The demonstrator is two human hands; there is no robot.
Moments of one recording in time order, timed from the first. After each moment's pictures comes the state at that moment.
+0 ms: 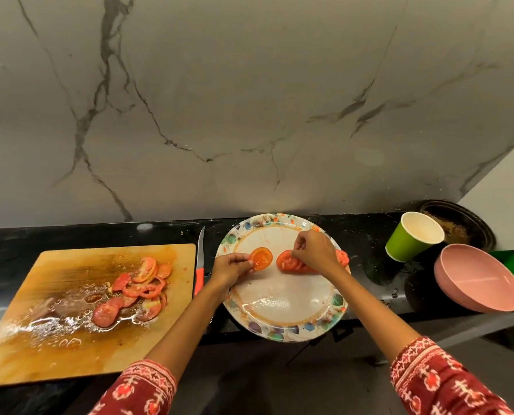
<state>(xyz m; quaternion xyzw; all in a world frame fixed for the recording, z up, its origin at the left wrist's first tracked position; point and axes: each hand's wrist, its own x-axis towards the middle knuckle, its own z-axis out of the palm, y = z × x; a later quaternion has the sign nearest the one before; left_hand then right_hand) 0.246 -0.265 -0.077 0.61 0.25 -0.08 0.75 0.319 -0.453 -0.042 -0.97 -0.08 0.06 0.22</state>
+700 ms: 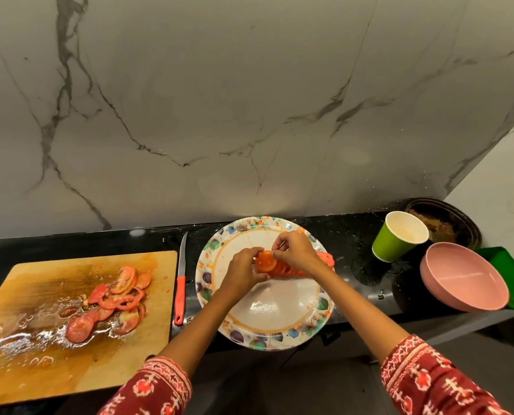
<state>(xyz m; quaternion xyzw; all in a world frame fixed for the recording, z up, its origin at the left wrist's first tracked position) 0.273 -0.317 -0.079 0.91 0.01 -0.04 0.41 0.333 -0.458 -0.047 -0.93 -0.13 0.11 0.31</state>
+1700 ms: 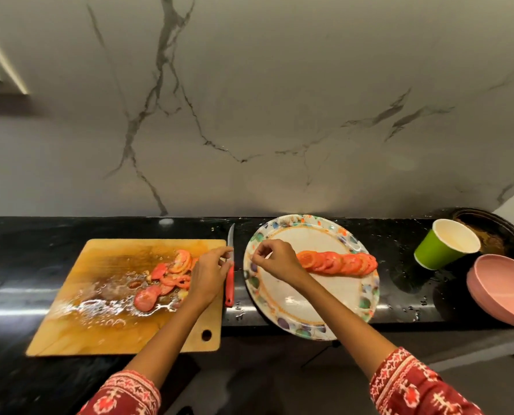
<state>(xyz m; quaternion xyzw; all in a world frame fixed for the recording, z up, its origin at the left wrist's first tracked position) 0.200 -0.187 -0.071 0.91 0.11 0.12 0.37 0.271 -0.346 -0.044 -0.89 -0.20 0.11 0.39</state>
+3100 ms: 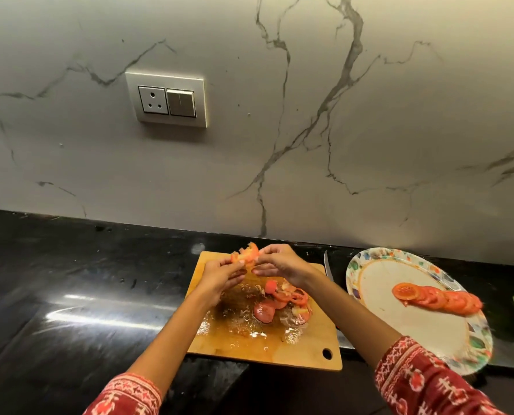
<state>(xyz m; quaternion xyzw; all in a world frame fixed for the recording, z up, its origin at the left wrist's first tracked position) 0.122 0.024 -0.032 0.58 0.28 0.02 0.77 0.200 -0.113 0.007 -0.71 -0.09 0.35 0.60</state>
